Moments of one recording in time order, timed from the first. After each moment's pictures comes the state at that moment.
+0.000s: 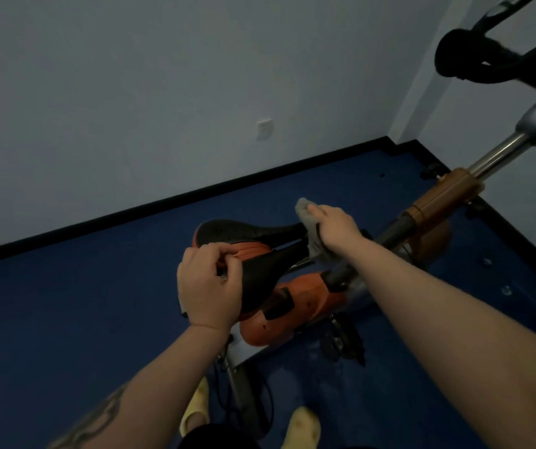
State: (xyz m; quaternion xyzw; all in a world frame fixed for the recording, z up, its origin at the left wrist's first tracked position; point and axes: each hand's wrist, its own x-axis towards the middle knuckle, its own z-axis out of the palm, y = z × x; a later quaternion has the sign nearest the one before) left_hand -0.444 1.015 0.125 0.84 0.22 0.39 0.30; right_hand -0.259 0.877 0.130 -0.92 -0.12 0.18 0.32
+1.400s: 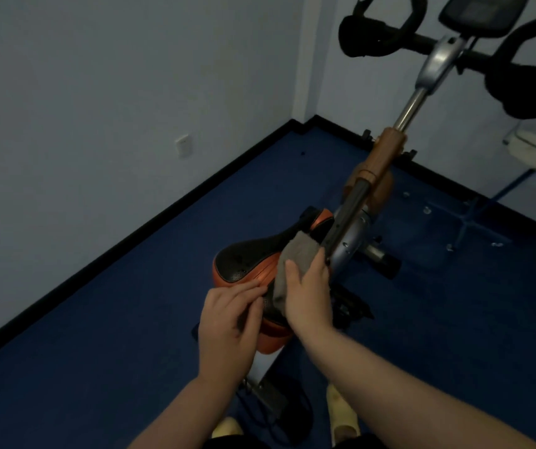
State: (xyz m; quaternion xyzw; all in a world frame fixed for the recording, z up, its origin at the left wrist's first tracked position) left_hand -0.473 1.102 0.119 0.88 -0.08 0.22 0.42; right_hand -0.430 0.979 0.135 -0.83 0.22 0.04 0.52
